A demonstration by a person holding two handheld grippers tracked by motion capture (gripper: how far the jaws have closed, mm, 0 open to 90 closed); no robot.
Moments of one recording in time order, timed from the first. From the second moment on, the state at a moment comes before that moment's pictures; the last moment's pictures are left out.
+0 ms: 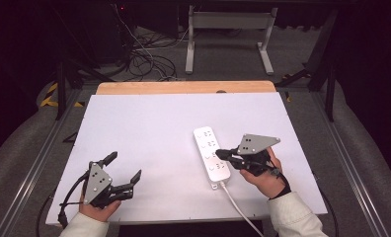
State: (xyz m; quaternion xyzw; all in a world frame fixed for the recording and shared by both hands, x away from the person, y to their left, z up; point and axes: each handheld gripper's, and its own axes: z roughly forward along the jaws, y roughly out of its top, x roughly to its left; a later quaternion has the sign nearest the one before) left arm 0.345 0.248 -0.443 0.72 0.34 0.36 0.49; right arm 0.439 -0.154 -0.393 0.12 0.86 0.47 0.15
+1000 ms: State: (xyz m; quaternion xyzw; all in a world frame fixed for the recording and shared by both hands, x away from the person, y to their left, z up) left arm 0.345 0.249 -0.443 0.72 0.34 0.36 0.48; right arm 0.471 -0.111 -0.421 0.16 0.94 0.29 0.06
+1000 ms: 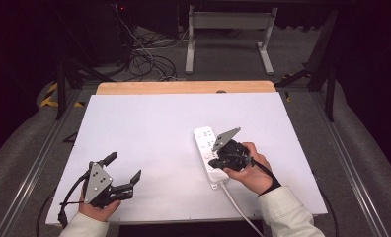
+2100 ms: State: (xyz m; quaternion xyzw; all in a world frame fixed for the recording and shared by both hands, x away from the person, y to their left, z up) left arm 0.345 0.248 -0.443 0.73 0.34 0.36 0.48; right arm 0.469 -0.105 -0.444 0.18 0.93 0.28 0.11
